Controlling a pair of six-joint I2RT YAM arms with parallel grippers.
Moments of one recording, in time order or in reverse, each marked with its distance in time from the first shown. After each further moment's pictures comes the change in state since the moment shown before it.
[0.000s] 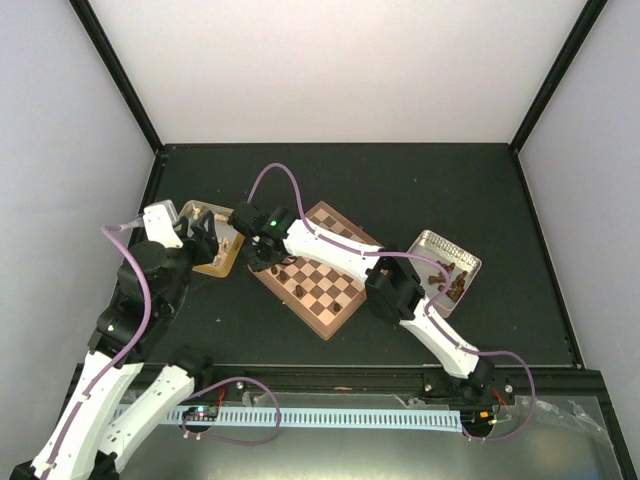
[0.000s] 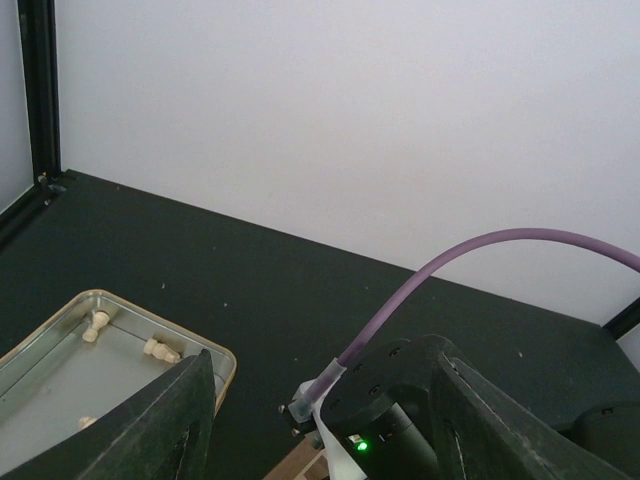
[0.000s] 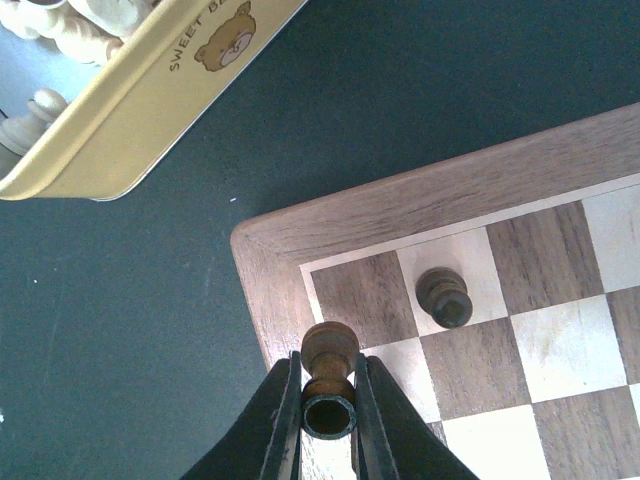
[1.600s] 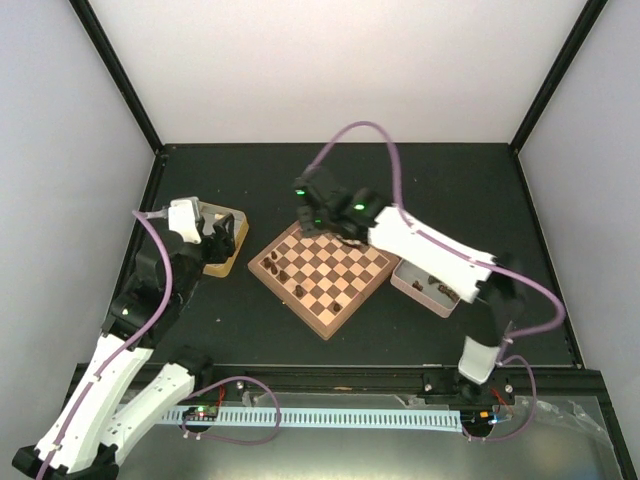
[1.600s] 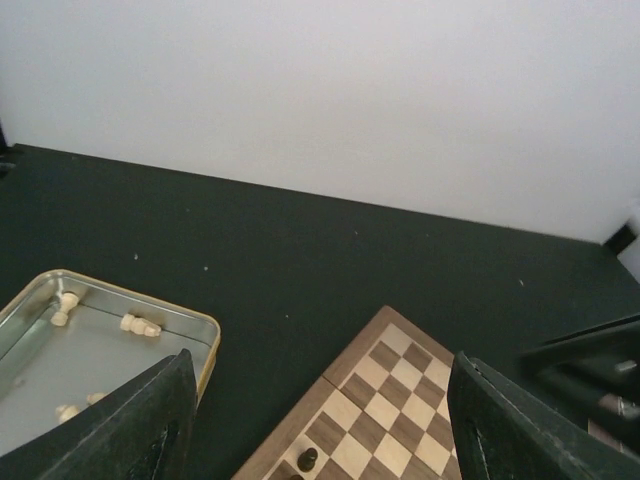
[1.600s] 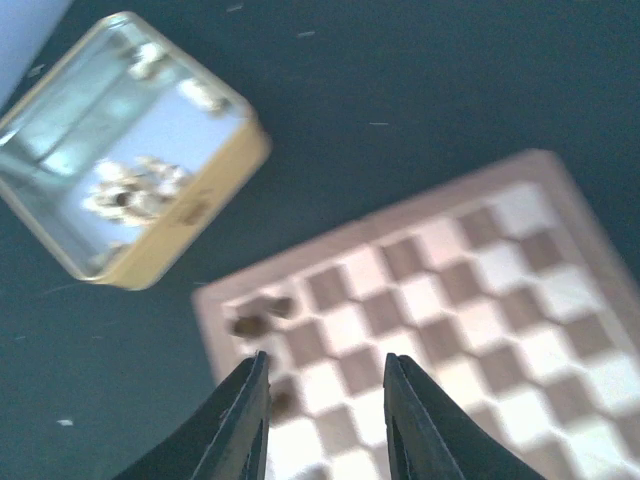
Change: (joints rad) left arm 0.000 0.076 -0.031 0.016 0.095 0.072; right arm -0.107 -0.600 -0.521 0.229 0.149 -0.014
